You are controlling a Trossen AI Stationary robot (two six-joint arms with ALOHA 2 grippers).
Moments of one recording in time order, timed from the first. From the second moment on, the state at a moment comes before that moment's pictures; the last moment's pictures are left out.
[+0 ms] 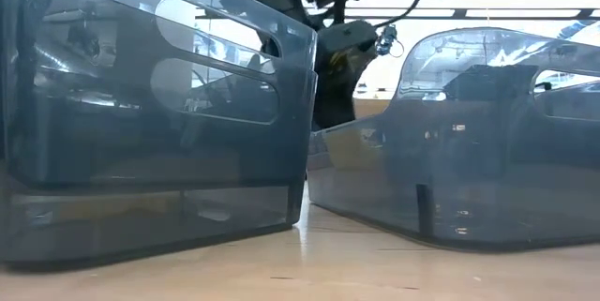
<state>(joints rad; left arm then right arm) -0.12 2.06 1.47 -0.43 -0.04 -0.43 -0.11 1.04 1.18 -0.58 0.01 0.49</state>
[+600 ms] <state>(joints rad) -0.06 2.00 1.47 -0.50 0.01 -0.52 -0.11 1.04 1.18 -0.58 0.02 0.47</state>
